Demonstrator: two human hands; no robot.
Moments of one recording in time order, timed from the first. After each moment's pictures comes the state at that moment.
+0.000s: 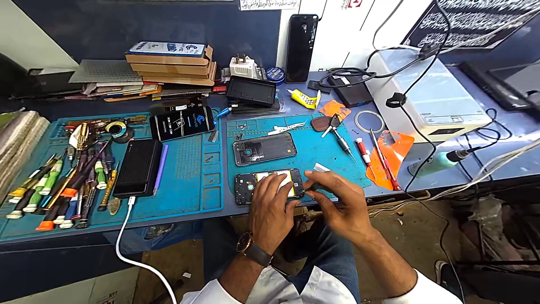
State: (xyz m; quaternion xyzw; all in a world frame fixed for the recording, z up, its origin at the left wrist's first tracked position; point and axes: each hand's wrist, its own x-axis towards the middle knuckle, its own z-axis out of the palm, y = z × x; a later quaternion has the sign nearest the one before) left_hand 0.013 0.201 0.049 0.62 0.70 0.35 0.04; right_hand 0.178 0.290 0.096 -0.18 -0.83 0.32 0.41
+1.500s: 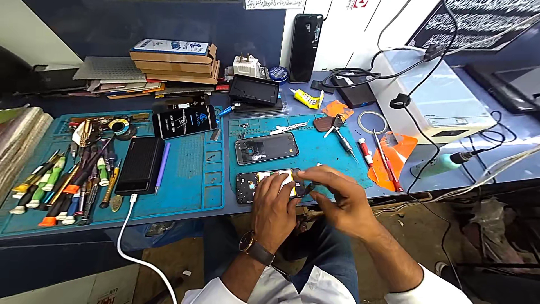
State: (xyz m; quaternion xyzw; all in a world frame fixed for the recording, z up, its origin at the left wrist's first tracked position) left_hand 0.016 0.202 0.051 0.62 0.70 0.35 0.04; right_hand 0.172 0.298 0.114 -0.15 -0.84 0.39 0.36
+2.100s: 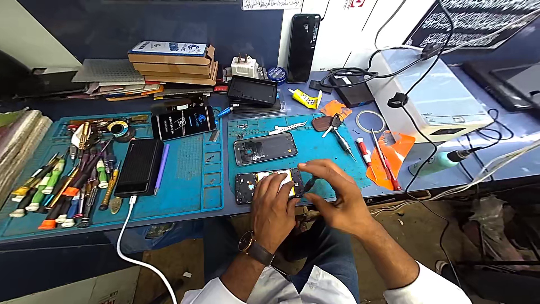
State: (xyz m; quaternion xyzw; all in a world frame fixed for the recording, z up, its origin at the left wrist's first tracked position) left_hand 0.015 0.203 0.052 0.63 0.70 0.34 0.04; right_hand 0.173 0.301 0.110 -0.16 -0.84 0.36 0.37
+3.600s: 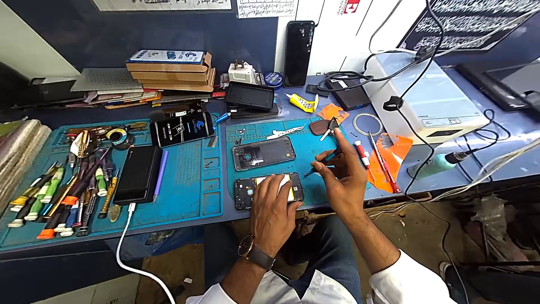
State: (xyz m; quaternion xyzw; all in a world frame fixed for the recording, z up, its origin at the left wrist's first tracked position) left_hand 0.016 0.208 0.055 0.62 0.72 0.31 0.03; right_hand 0.160 0.324 0.095 -0.32 -0.73 0.35 0.49
